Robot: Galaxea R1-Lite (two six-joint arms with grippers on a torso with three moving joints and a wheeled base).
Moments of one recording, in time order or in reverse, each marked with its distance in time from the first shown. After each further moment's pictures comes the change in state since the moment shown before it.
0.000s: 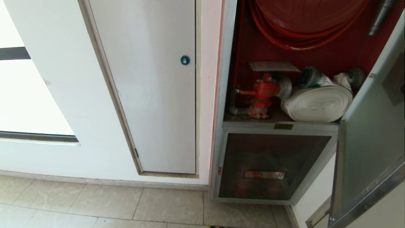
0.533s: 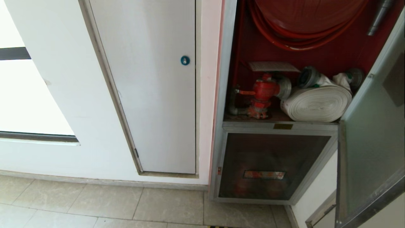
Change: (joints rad) left arm 0.000 0.000 -0.001 0.000 0.000 0.000; right arm -0.018 -0.003 0.010 -0.001 -0.114 -0.012
